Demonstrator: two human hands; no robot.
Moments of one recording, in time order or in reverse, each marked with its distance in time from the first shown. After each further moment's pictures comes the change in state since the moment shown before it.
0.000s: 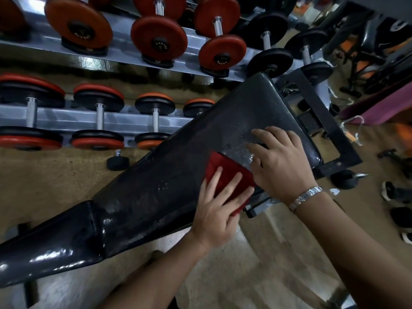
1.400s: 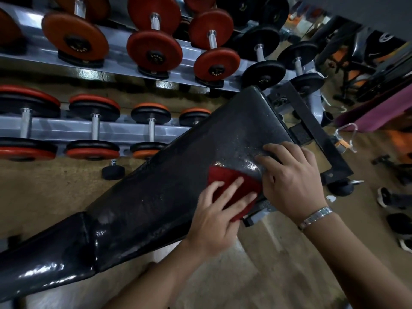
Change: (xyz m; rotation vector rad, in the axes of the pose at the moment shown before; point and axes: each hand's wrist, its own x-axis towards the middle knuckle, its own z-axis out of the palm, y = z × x) left_hand 0.018 0.014 -0.012 -0.009 -0.046 -0.038; right_hand -0.017 0.024 -0.009 0.018 0.078 0.060
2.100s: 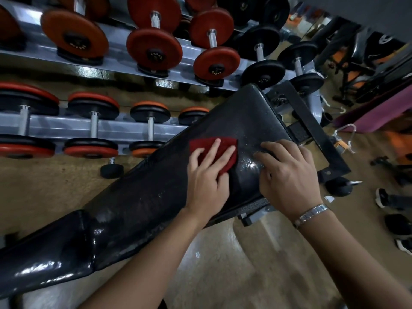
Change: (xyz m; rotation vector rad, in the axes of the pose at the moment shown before) left_hand 0.066 -0.013 -0.013 -0.099 0.149 -0.329; right_hand 0.003 -0.004 0.002 -0.005 0.029 0.008
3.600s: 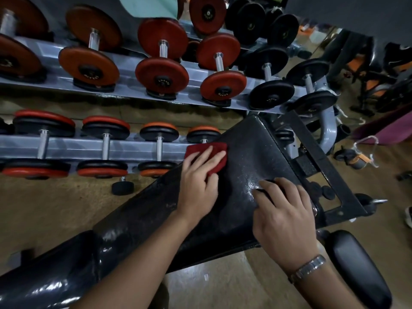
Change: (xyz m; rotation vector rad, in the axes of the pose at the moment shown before) left_hand 0.070 -0.009 -0.018 0.001 0.023 -0.034; right_hand 0.004 -0.012 0.008 0.038 0.057 0.051
